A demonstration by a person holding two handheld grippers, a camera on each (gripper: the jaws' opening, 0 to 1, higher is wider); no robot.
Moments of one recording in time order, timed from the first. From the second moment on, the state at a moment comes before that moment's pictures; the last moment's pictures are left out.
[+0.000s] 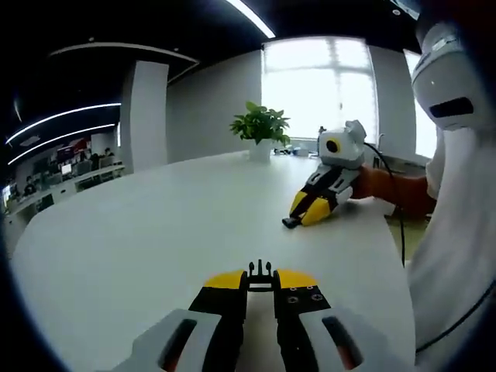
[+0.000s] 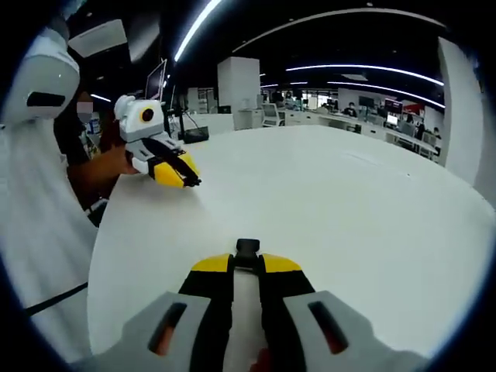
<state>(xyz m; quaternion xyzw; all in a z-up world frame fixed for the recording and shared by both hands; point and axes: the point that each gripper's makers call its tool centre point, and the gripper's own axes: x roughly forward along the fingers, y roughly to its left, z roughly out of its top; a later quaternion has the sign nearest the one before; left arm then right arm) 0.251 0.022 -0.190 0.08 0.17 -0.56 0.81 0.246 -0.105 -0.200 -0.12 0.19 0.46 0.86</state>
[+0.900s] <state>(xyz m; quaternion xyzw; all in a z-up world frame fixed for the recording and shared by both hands) 0.210 0.005 -0.200 0.09 0.18 -0.67 0.72 0.204 -0.076 -0.199 -0.14 0.18 0.61 0.76</state>
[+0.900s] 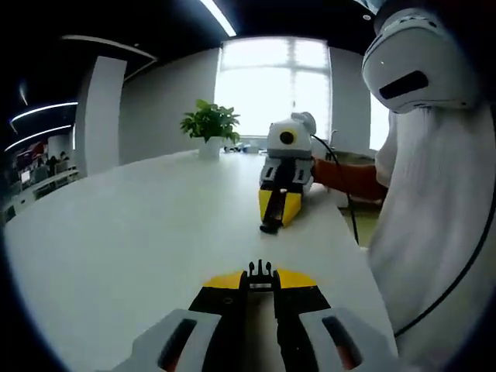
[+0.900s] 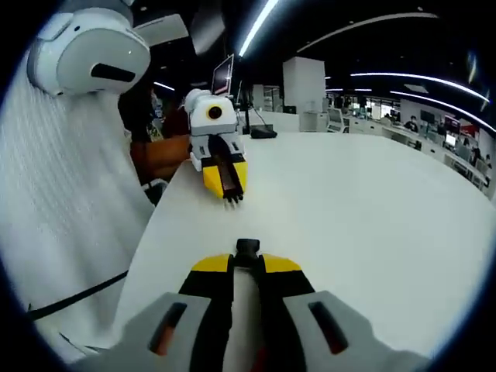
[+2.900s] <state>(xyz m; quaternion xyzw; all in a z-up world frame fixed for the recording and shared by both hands) 0.206 0.006 -0.206 0.10 0.18 -0.68 0.70 0.197 -0.064 -0.201 -0.16 0.16 0.65 0.72</state>
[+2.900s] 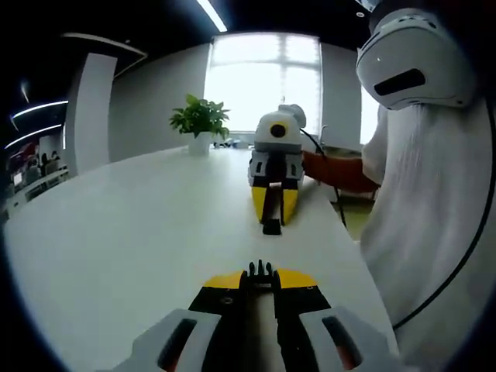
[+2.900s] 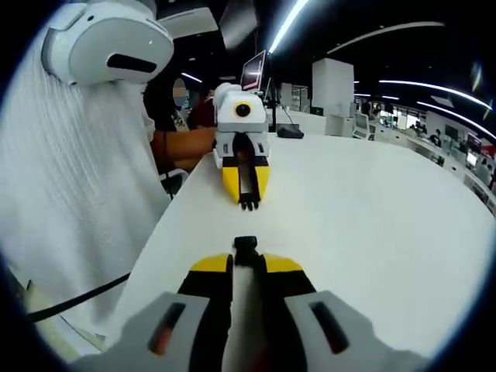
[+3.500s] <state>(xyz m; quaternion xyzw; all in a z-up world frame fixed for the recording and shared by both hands) 0.205 0.007 -0.206 0.10 0.18 -0.68 0.70 0.196 -0.064 -0.201 -0.17 0.16 0.65 0.72</state>
